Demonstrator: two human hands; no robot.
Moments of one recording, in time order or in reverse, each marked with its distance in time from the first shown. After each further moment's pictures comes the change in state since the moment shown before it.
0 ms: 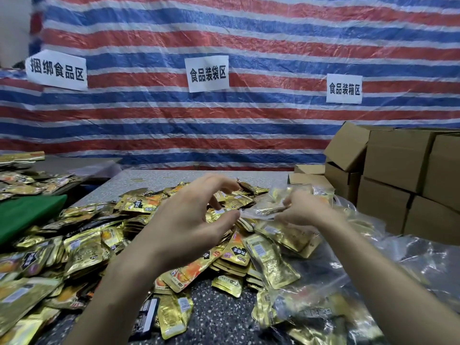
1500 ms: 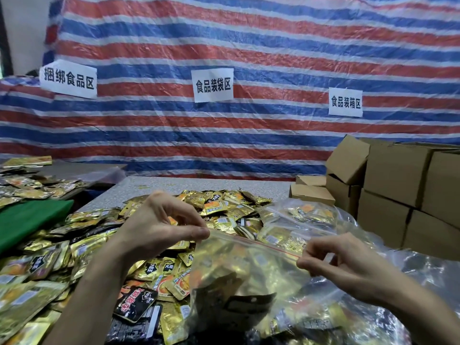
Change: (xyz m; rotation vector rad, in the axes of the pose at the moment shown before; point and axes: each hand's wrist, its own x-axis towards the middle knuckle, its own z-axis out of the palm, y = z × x) left_hand -0.005 -0.039 -0.036 -0.390 -0.072 0.047; right_hand -0.130 0.032 -0.022 0.337 0.034 -0.527
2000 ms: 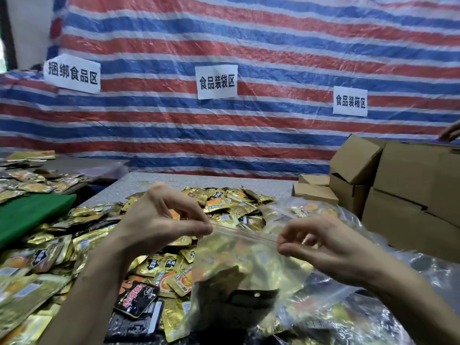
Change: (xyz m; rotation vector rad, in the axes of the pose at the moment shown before) left_hand -0.001 0.001 -0.005 0.046 0.025 0.078; right_hand 0.029 -0.036 0.000 -0.091 -0.038 -0.114
